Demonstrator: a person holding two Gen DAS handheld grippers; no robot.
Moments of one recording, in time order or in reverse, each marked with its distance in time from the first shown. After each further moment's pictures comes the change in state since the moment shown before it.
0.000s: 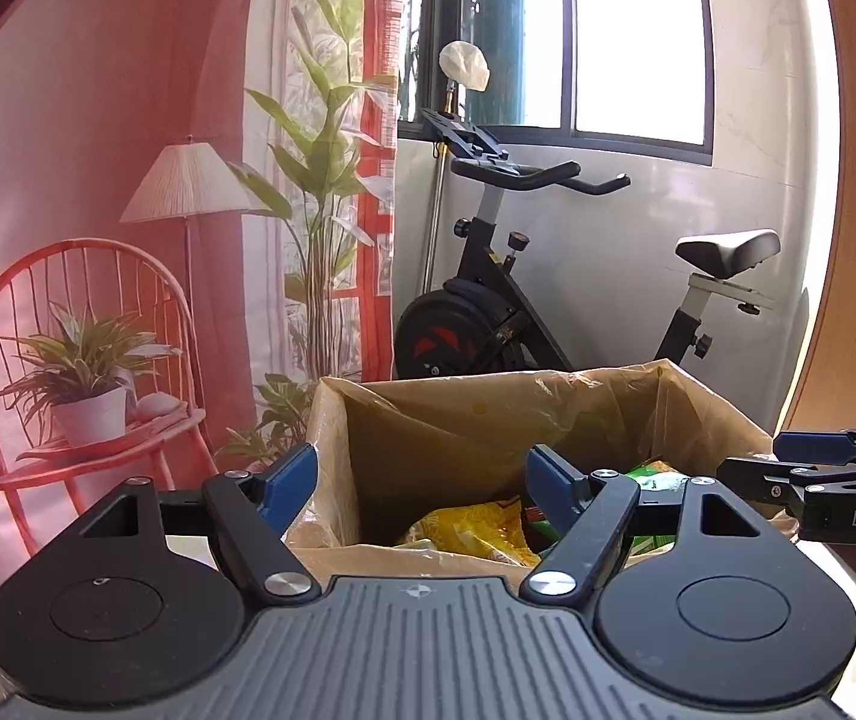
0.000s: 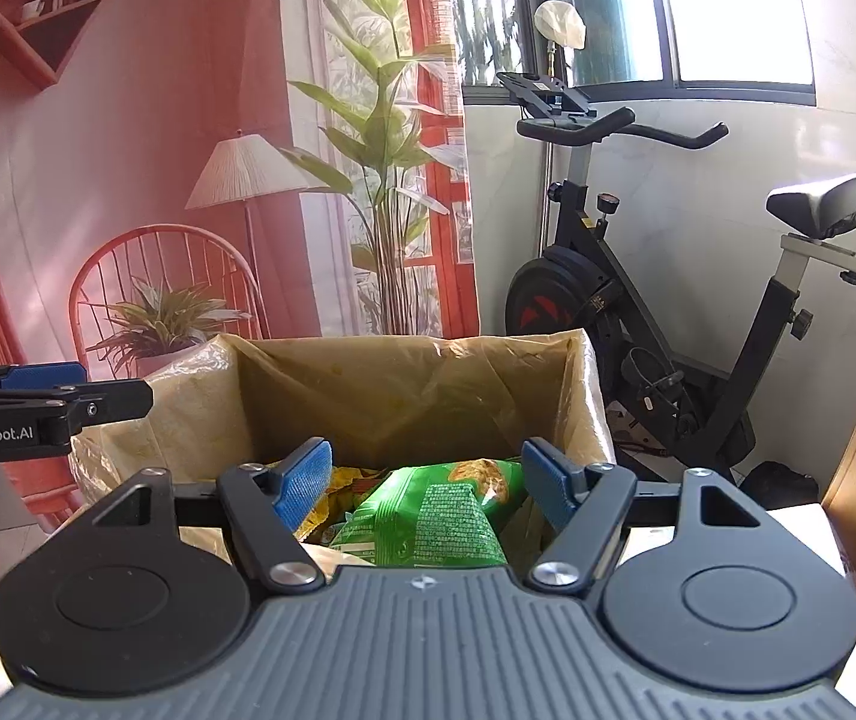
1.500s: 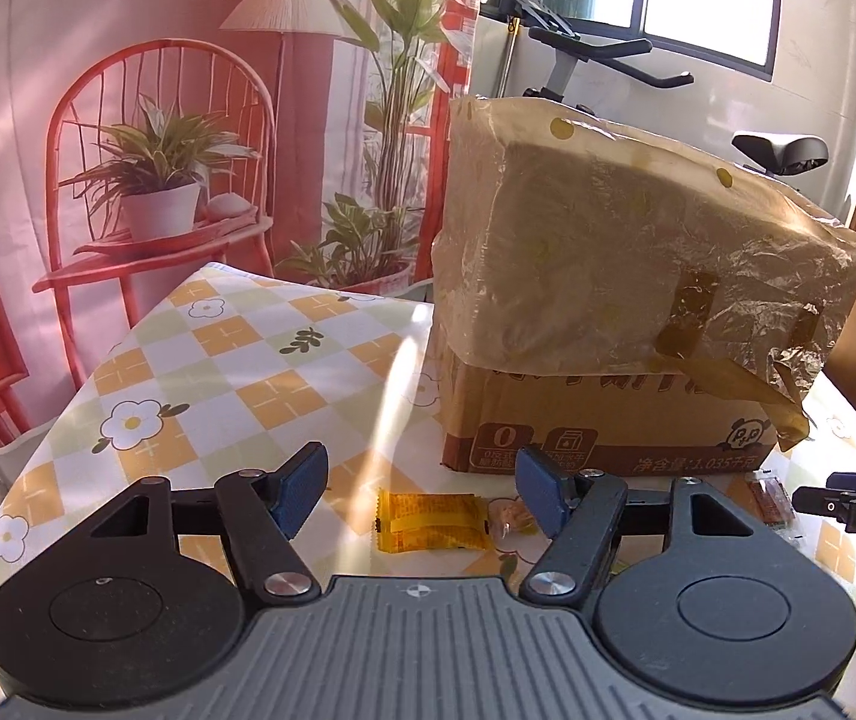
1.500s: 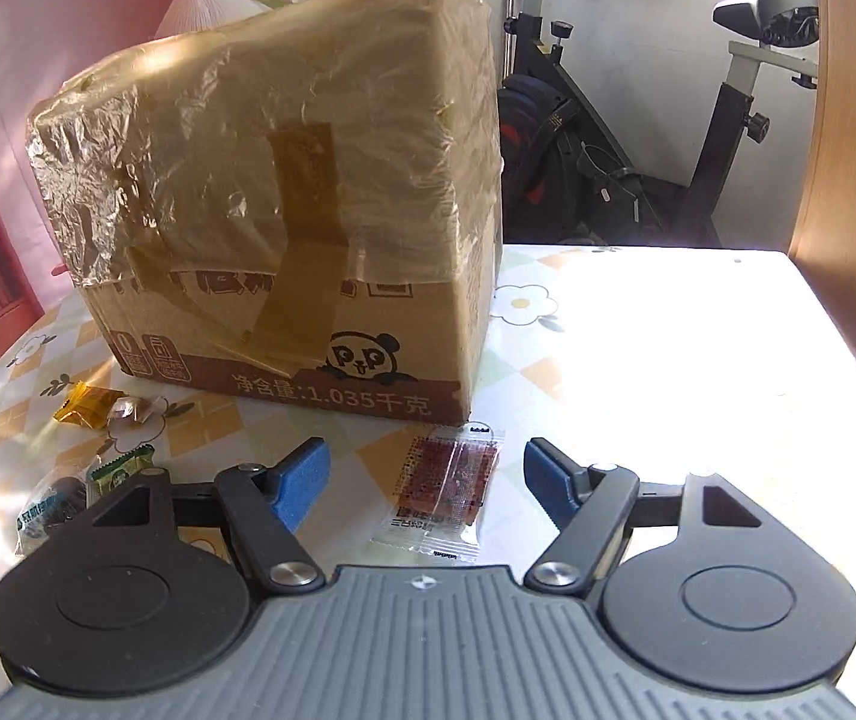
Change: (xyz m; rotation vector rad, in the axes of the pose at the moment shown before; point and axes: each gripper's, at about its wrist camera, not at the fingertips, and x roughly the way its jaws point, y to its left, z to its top) left arm -0.035 0.059 -0.151 -0.111 0.227 0.059; right arm -0.004 -0.043 -0.172 0.072 0.270 -0.048
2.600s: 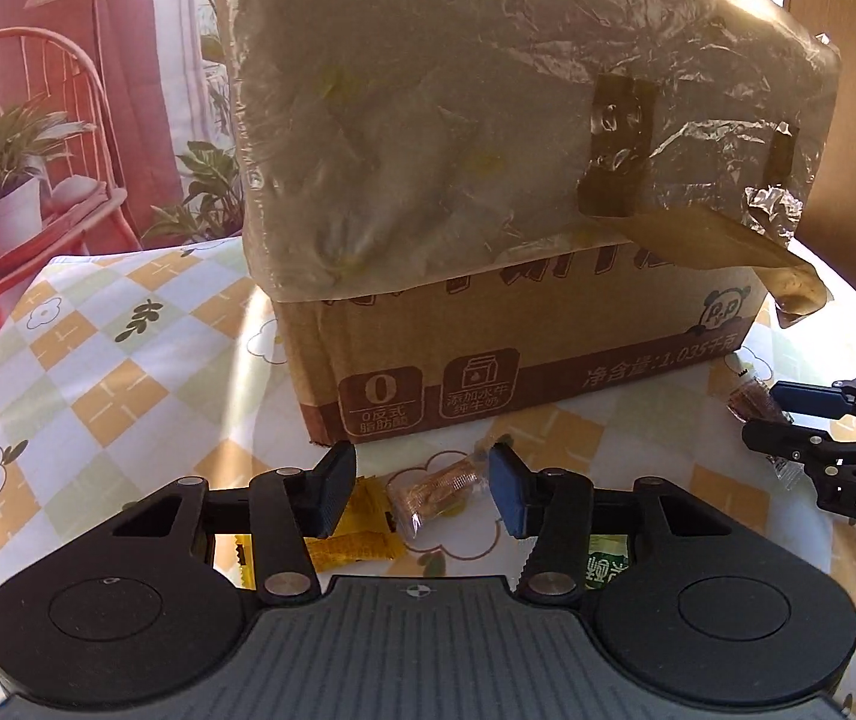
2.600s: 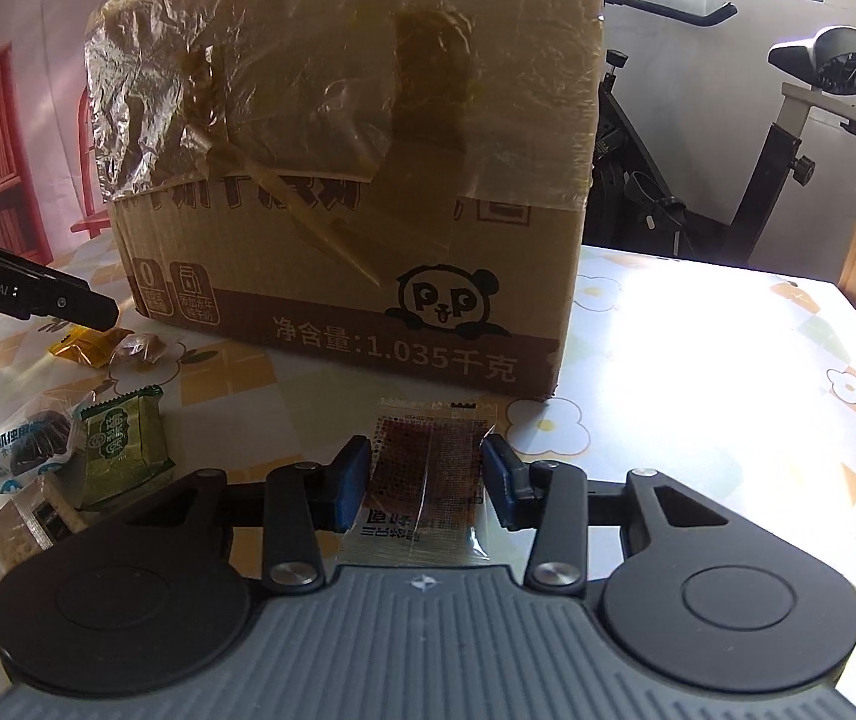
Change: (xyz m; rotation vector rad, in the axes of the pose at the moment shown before) left arm 0.086 -0.048 -0.009 0.264 0.165 -0.162; right arm 0.025 0.038 -0.036 -0.134 -0.092 0.007
